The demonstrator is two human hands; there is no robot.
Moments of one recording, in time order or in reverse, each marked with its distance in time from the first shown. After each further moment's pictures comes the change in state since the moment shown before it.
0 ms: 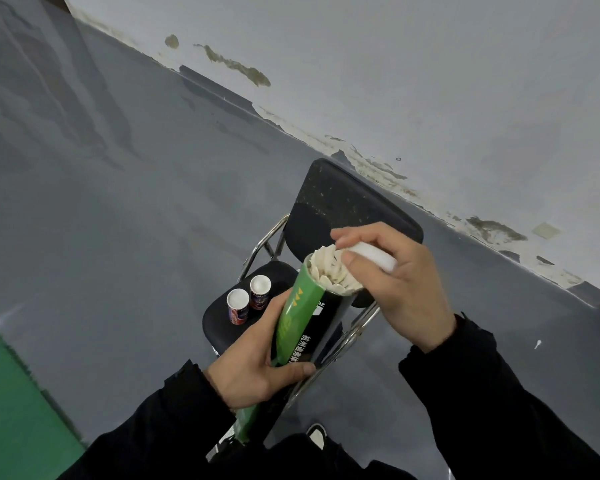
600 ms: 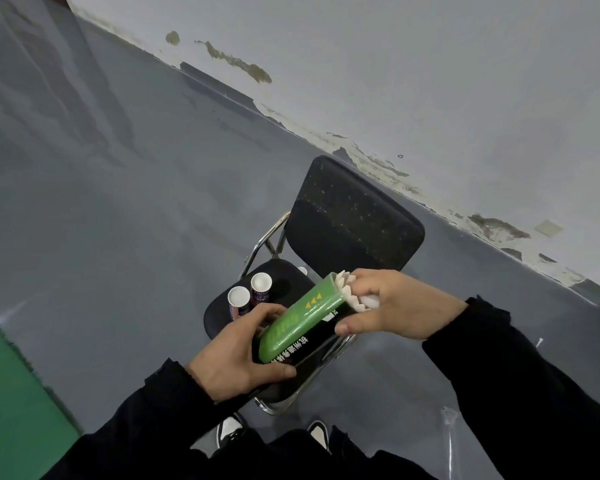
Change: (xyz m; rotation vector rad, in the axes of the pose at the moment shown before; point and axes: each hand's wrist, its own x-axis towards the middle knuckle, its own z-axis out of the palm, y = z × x) left_hand -0.010 -0.027 -0.016 0.132 0.004 -0.190; right_hand 0.015 0.048 -0.027 -0.441 -0.727 0.182
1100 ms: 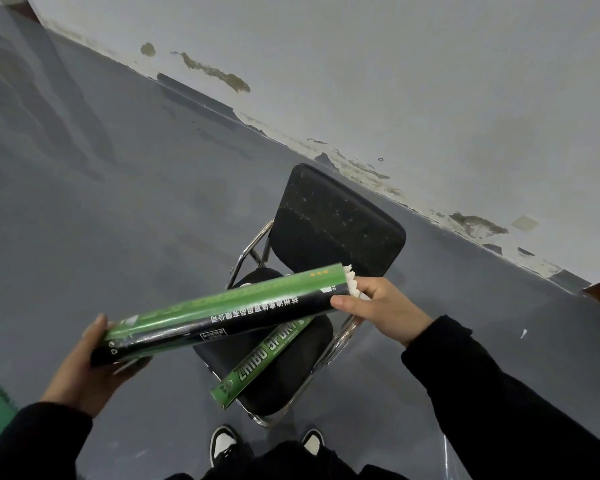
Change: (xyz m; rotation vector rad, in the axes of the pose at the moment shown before) left_hand -0.046 -0.097 -0.095 -1.001 0.668 -0.565; right_hand 0.008 0.041 0.025 0.582 0.277 0.093
